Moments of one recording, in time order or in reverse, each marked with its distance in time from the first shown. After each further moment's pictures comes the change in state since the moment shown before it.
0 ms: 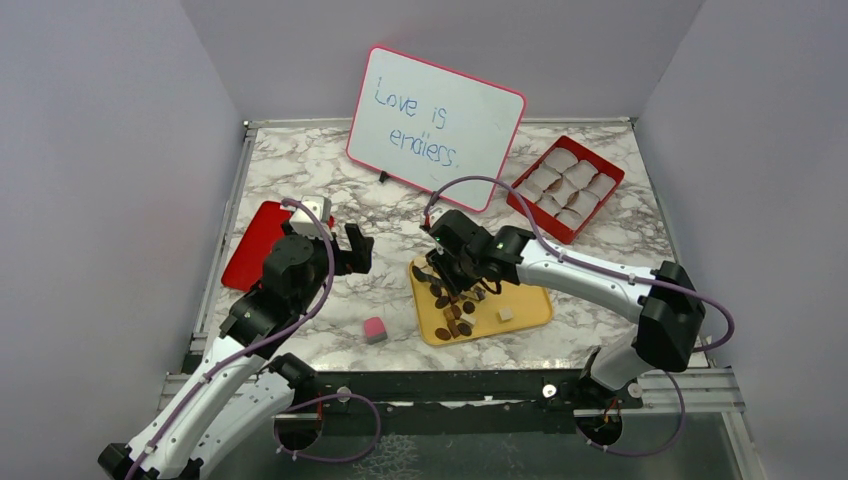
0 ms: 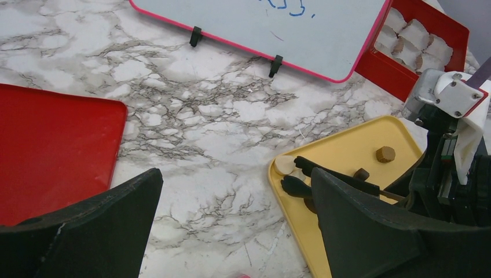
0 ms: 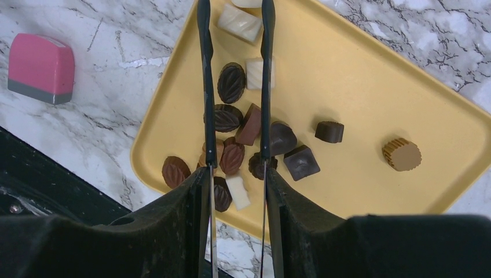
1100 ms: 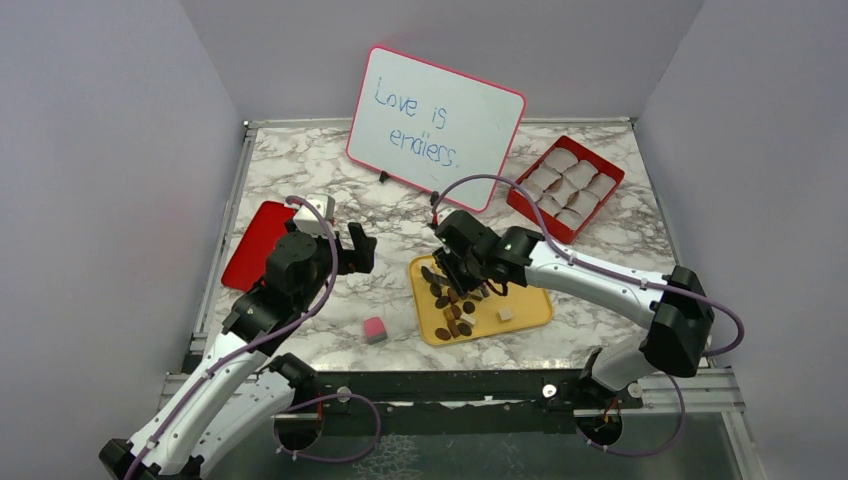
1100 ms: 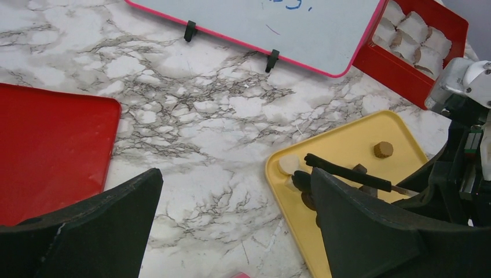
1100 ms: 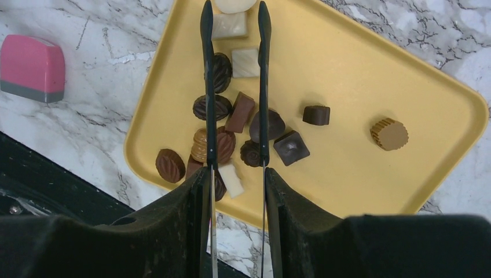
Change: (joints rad) left arm 0.000 0.026 0.007 0.000 0.019 -0.006; right arm 0.000 -0.049 -0.012 -0.043 0.041 0.048
